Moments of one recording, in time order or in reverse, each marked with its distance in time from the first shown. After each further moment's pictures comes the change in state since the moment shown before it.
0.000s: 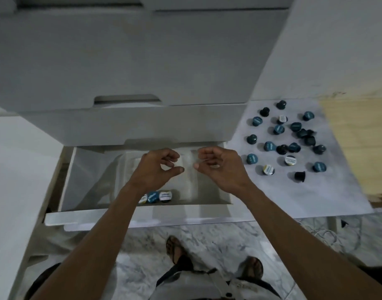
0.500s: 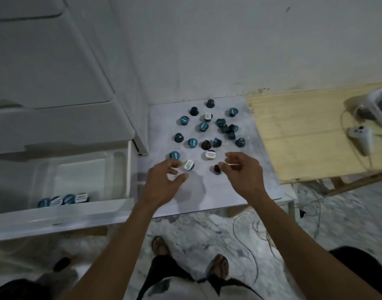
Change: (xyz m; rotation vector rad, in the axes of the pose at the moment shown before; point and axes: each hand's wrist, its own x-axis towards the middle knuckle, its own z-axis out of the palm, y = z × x) left_hand -0.011 0.171 0.247 -0.124 0.112 -0.015; right_hand -0.092 0.123 -0.274 -0.053 0.361 0.178
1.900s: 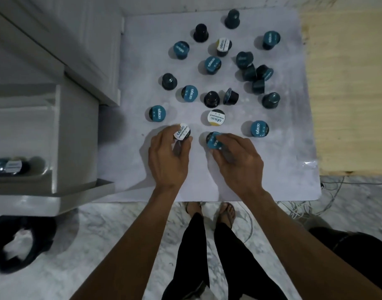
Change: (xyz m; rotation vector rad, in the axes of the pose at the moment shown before) left_hand 0.055 -0.087 0.149 0.188 0.459 0.036; right_hand 0.077 0.150 0.071 -0.417 0.090 -0.501
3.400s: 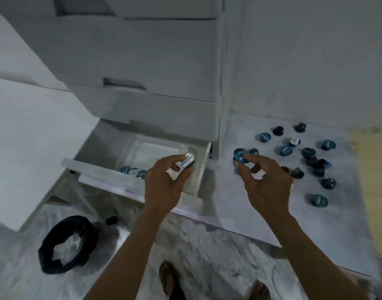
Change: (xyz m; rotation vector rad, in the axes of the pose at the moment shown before) left_hand 0.024 0.009 -0.295 -0.122 0.212 -0.021; right_hand 0.037 -0.232 -0.055 0.428 0.125 -0.185
